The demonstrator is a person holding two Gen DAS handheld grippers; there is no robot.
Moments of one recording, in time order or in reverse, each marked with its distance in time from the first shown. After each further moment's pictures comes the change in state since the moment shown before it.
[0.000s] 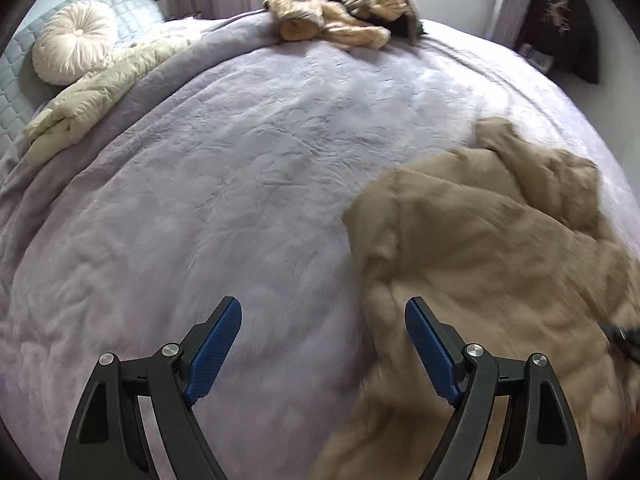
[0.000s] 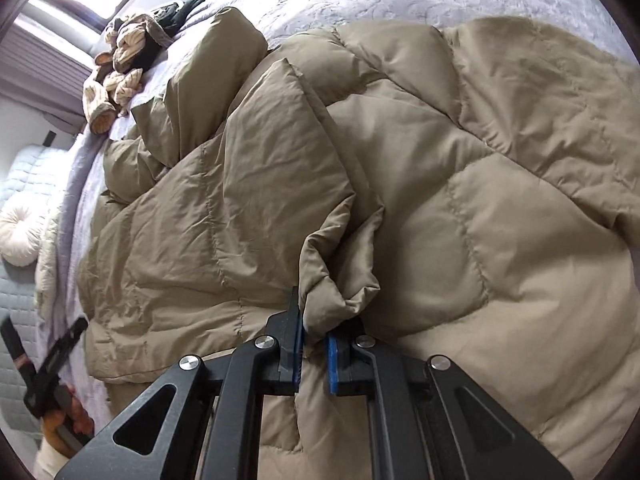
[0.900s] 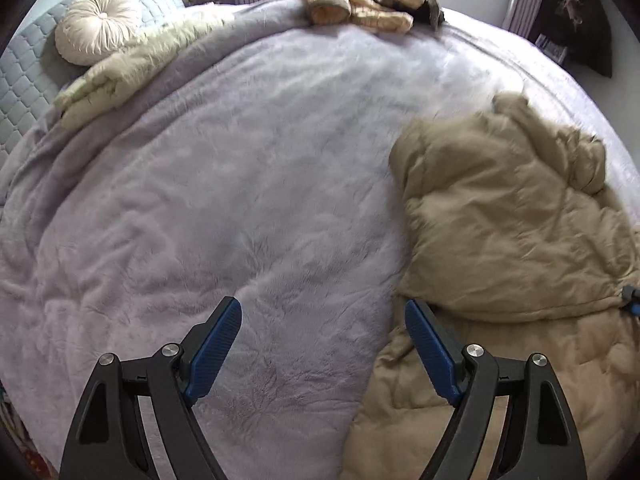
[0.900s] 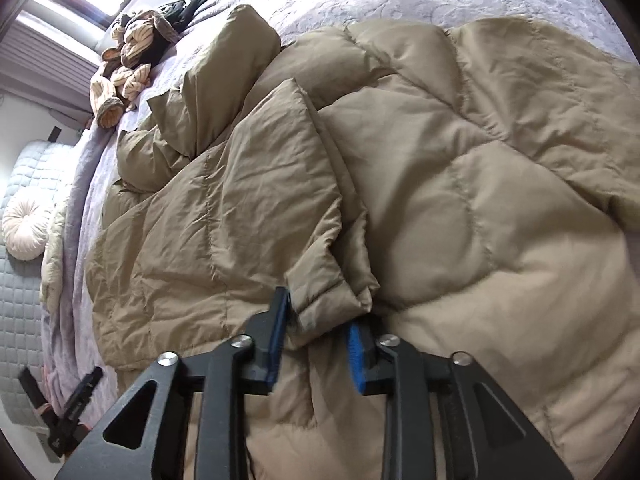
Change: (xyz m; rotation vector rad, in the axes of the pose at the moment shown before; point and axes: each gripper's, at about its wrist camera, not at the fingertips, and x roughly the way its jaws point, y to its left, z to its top) left arm -0.020 0.032 -0.039 -0.043 0.050 0.077; right arm -0.021 -0.007 -0.015 -0.022 0.004 0.001
